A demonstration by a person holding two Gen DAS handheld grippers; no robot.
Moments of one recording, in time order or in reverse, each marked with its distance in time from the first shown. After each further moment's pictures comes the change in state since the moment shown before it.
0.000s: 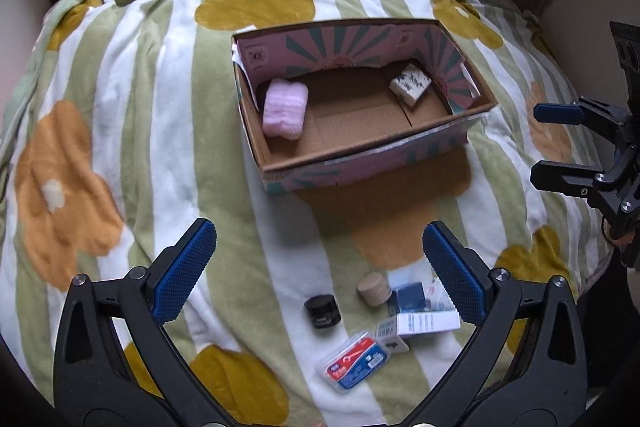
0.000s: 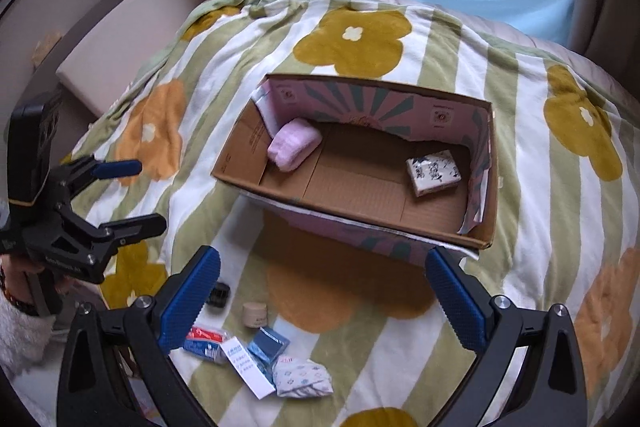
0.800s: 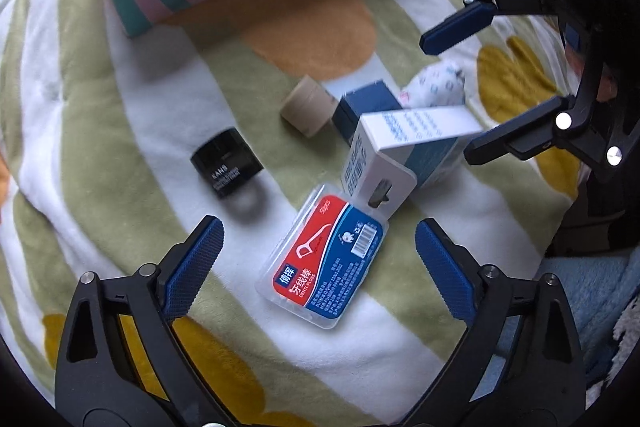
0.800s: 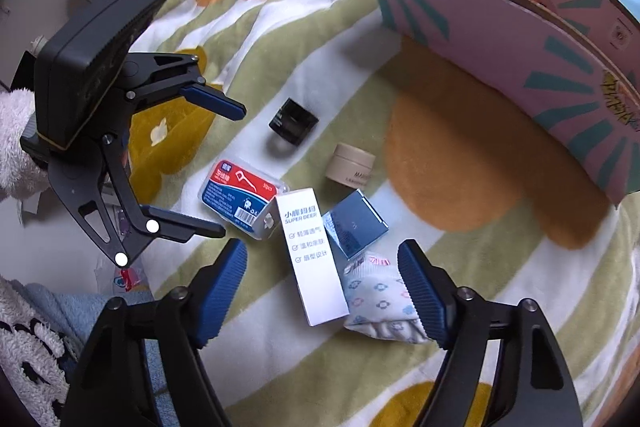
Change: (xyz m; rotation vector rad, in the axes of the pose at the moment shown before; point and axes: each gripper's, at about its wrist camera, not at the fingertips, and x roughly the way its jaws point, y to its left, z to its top) left arm 0.101 -0.035 -0.155 0.318 0.231 -0.198; right arm 0.109 0.070 -0.115 -0.310 0.281 0.215
